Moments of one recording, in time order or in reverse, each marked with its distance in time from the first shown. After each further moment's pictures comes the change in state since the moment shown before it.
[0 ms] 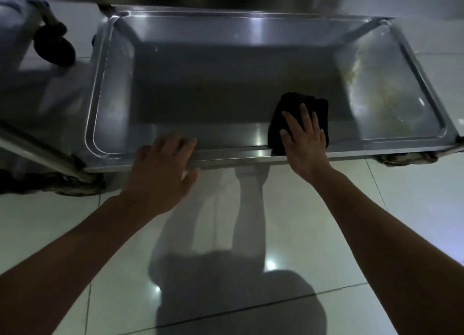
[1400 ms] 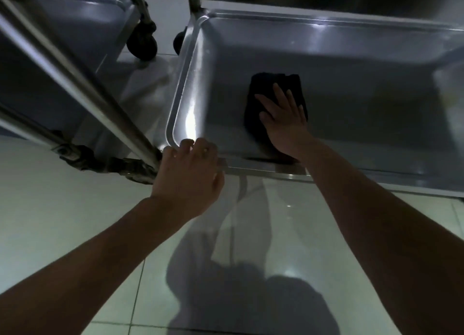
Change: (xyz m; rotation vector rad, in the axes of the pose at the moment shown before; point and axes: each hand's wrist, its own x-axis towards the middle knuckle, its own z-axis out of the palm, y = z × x) left_hand -0.029 -0.057 -0.016 0.174 -0.051 -0.182; right_hand 0.077 -0.163 0.074 0.055 -0.175 -0.294
